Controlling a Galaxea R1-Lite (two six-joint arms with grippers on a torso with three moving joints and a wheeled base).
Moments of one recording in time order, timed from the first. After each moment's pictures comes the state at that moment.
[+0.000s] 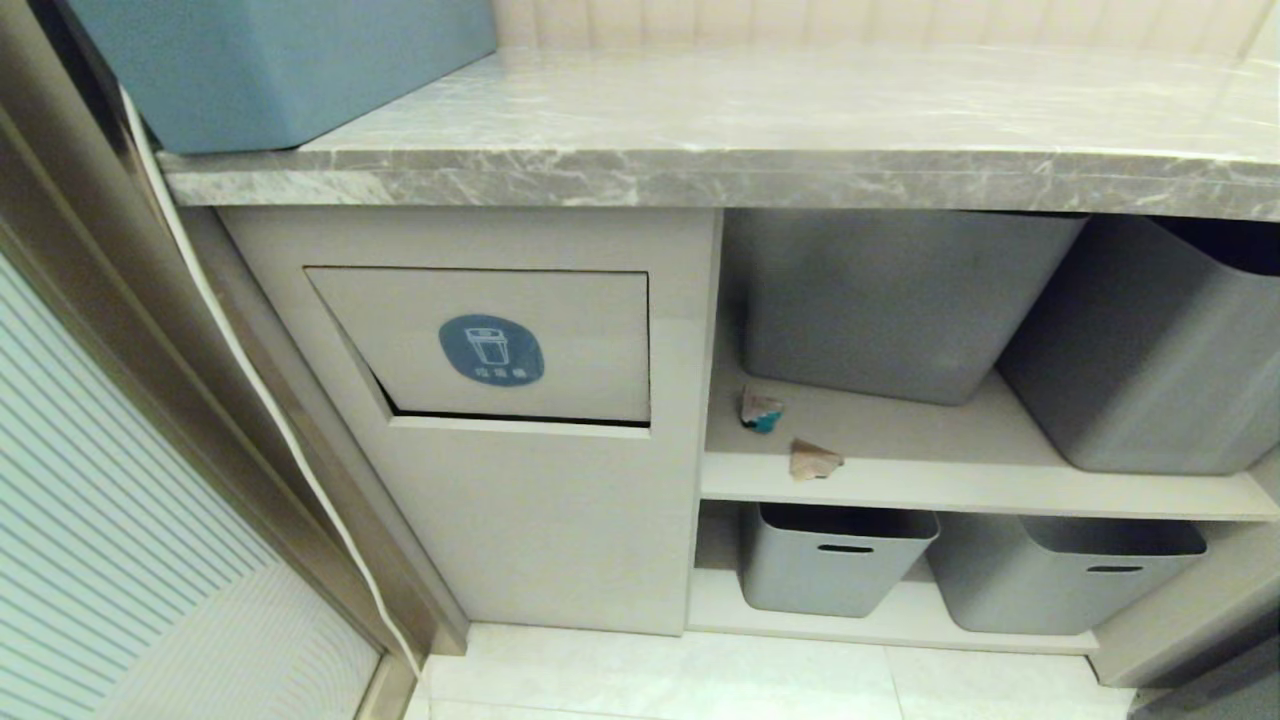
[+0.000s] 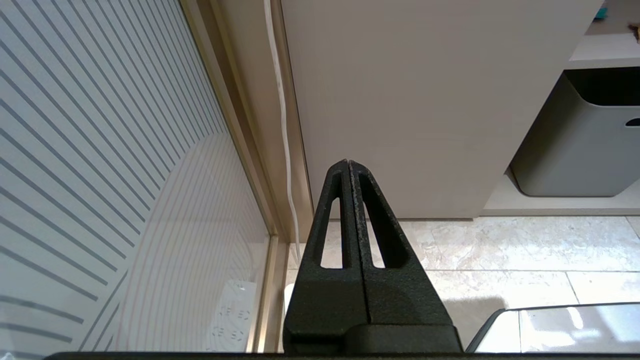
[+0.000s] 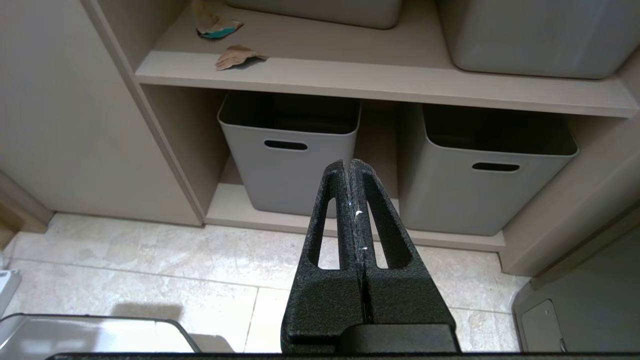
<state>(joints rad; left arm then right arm) 0.00 0.00 0.00 0.00 -0.01 0.08 0.01 0.00 0.00 0.01 0.00 -0.01</state>
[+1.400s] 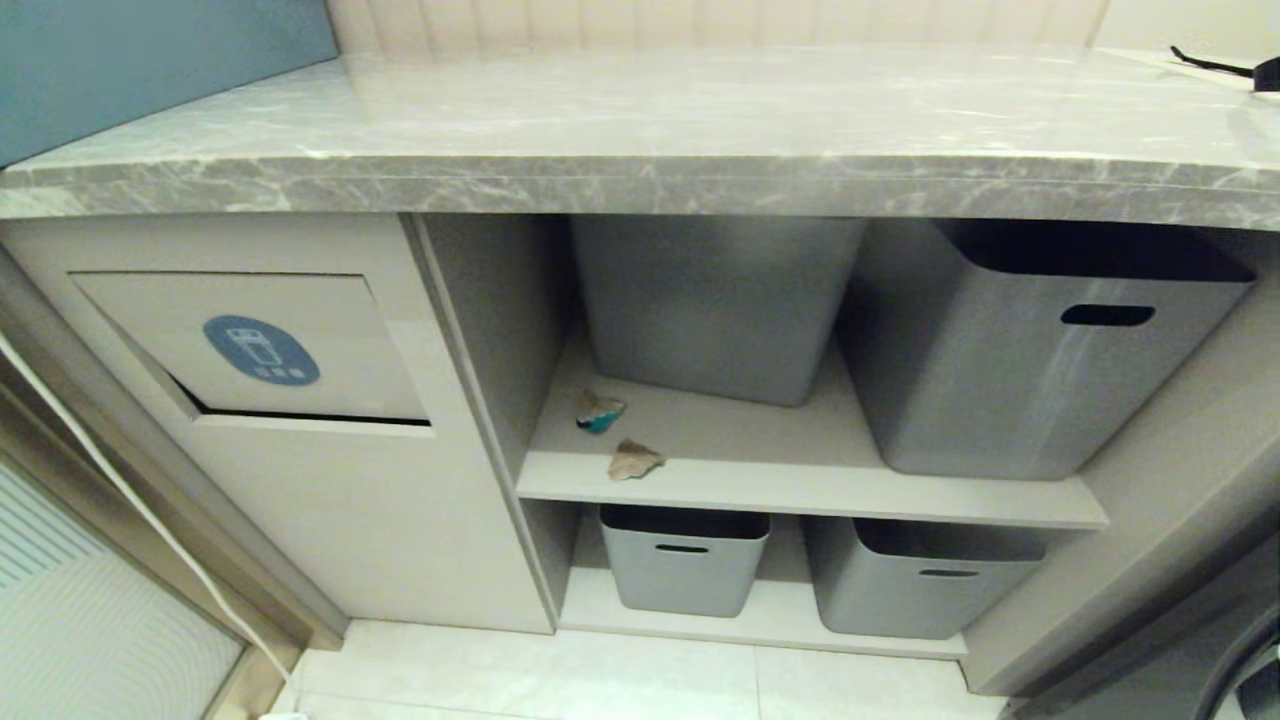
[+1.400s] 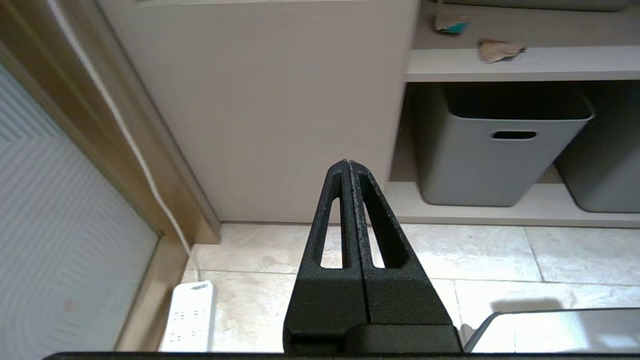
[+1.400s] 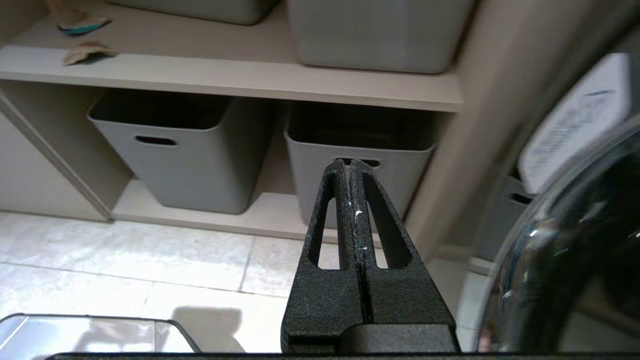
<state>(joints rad) 0.00 0.00 0.00 0.00 0.00 0.06 0.01 0.00 0.00 0.01 0.00 -0.01</state>
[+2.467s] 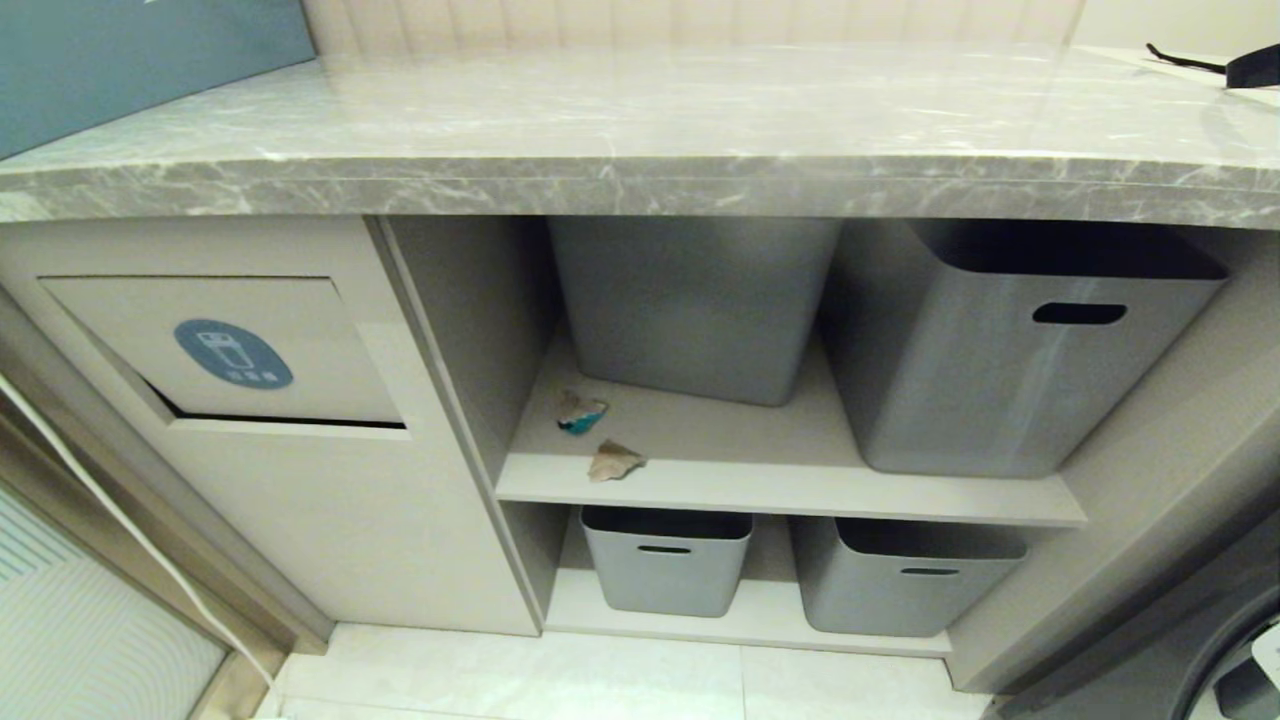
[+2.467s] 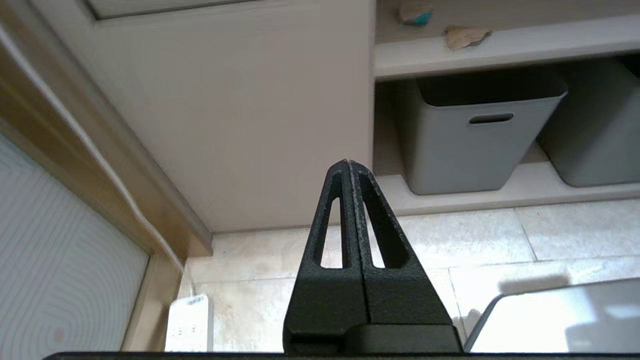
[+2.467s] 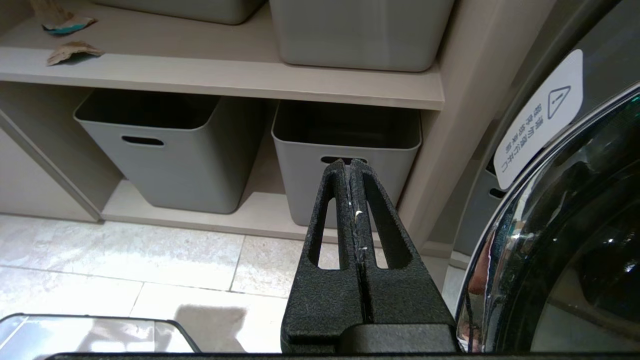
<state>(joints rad) 0.00 0.01 -0.03 0.01 -0.06 0.13 0.01 0.00 0.00 0.01 0.00 -0.01</state>
